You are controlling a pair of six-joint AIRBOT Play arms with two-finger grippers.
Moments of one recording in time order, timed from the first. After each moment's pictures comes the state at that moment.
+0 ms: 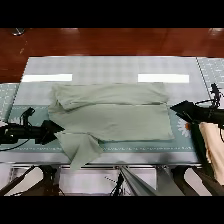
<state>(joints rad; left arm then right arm) 0.56 -1.12 0.39 0.86 -1.26 -1.14 -0.49 -0.95 0.59 -0.73 1.16 1.16</state>
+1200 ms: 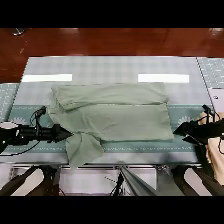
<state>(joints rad) 0.39 -1.05 0.32 0.66 -1.29 -0.98 -0.49 -0.96 0.50 -1.19 1.28 1.44</state>
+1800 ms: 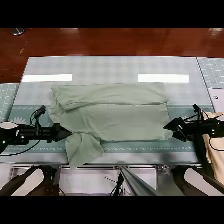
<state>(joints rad) 0.39 -1.05 0.32 0.65 -1.26 -0.98 -0.49 -1.14 0.49 -0.91 1.21 1.28</state>
